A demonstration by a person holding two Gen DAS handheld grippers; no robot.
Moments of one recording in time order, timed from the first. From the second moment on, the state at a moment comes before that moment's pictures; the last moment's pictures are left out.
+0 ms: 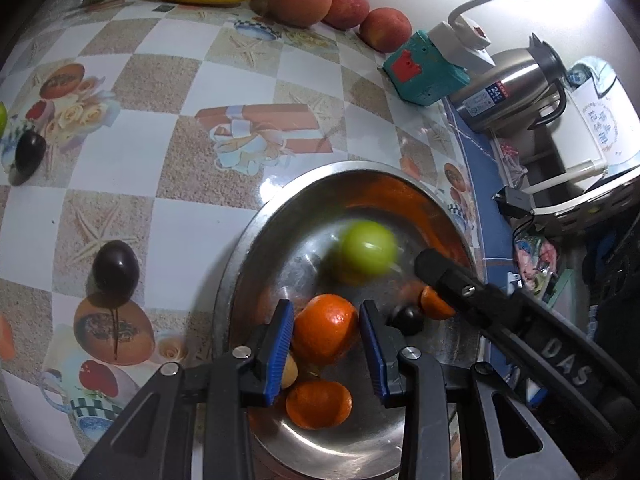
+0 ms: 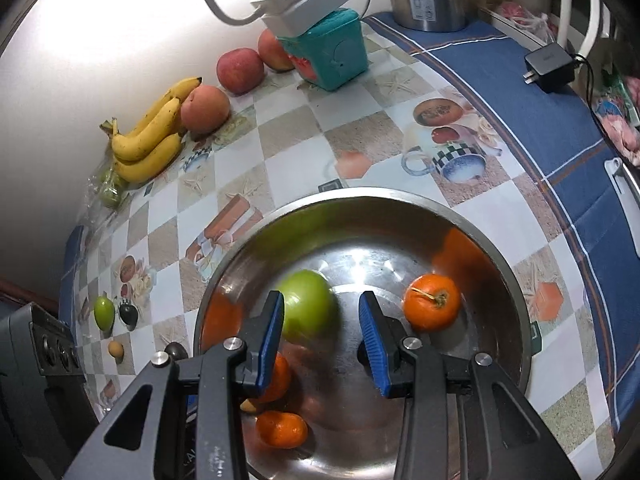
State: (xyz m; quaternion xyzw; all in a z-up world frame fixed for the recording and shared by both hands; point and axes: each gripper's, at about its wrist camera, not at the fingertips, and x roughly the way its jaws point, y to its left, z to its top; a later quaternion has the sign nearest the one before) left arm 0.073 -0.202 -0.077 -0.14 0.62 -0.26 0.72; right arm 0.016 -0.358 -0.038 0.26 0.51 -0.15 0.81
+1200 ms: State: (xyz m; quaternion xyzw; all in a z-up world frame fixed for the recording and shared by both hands) left arm 0.096 -0.126 -0.052 -0.13 0.61 -0.08 0.77; right arm 0.007 -0.368 -0.028 0.26 0.50 -0.18 0.81
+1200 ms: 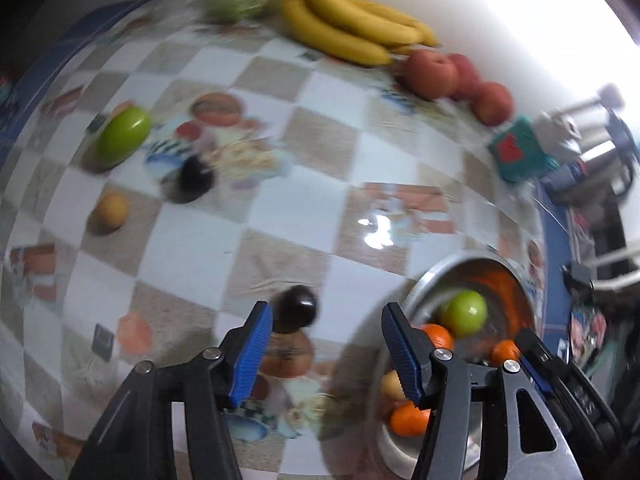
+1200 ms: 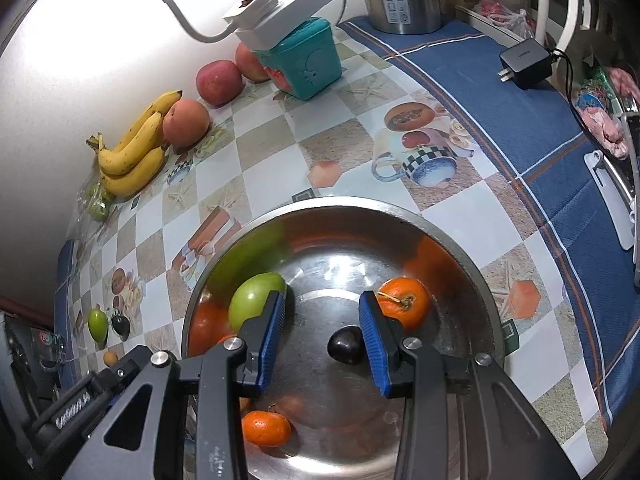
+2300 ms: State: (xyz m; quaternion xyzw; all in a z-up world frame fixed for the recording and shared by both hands) left arm 0.099 -0.103 -0.057 -0.10 0.61 0.00 0.78; right arm 0.020 -0.341 -0.036 0.19 0.53 -0.17 0.81
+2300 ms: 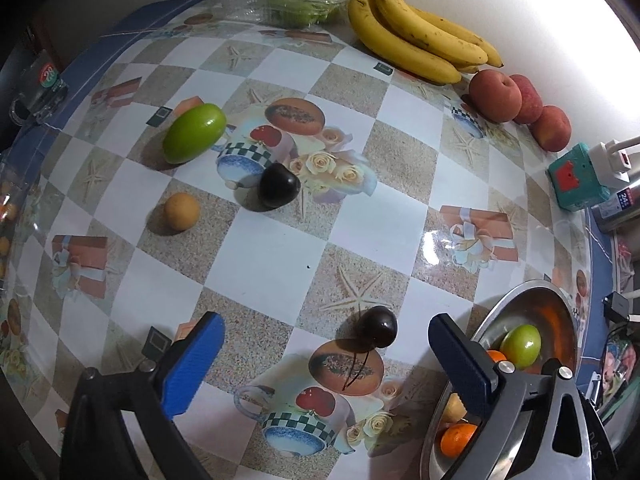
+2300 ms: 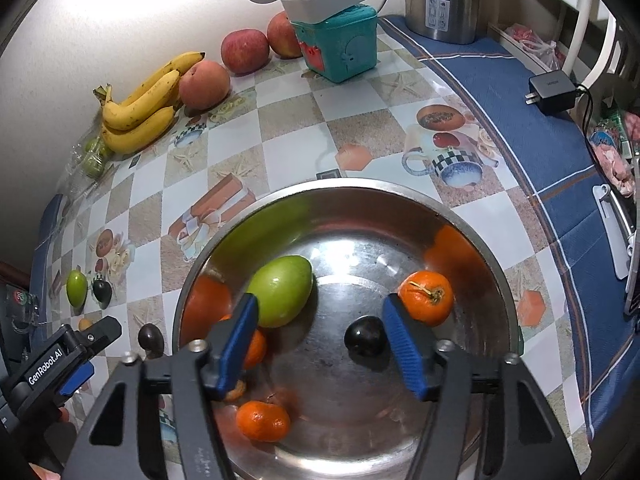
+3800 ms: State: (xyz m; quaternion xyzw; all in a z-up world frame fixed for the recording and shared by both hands) left arm 0.118 -0.021 -0.012 -0.04 0.52 0.09 0.85; right arm 0.028 -0.319 -0.033 0.18 0.51 -0.13 0.83
